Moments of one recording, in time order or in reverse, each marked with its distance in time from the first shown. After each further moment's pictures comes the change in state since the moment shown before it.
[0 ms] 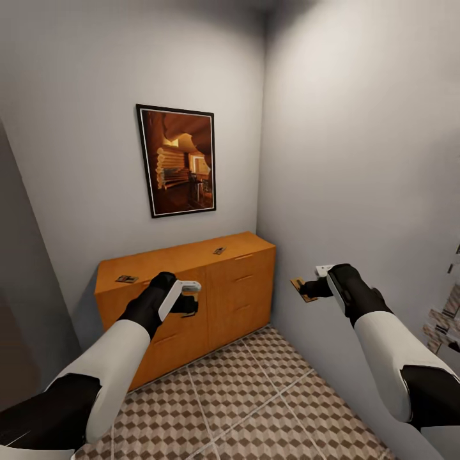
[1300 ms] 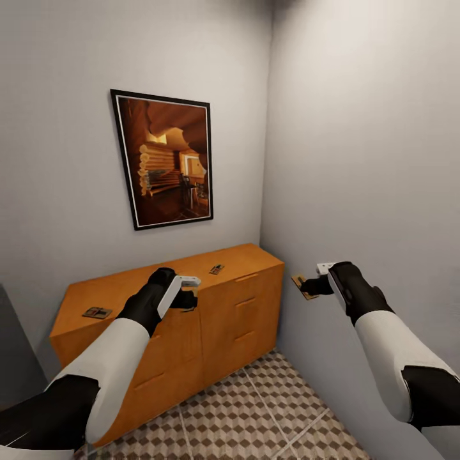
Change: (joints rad) left arm 0.000 0.001 -0.002 -0.058 -0.007 0.035 0.010; right arm 0.000 -0.002 0.000 -0.025 0.002 0.007 -0.005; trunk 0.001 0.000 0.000
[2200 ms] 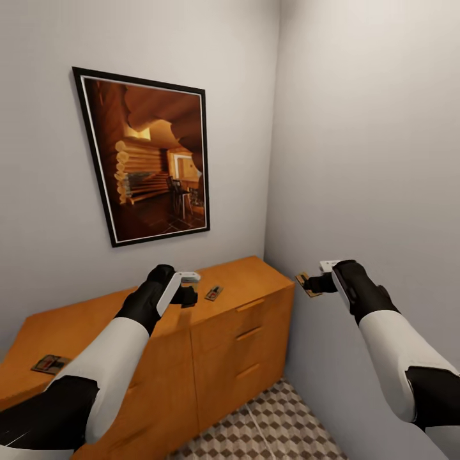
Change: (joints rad) left arm 0.000 0.001 -0.001 -0.038 -0.002 0.001 -0.006; right arm 0.000 -0.017 0.000 -0.024 0.001 0.002 0.005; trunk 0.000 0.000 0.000
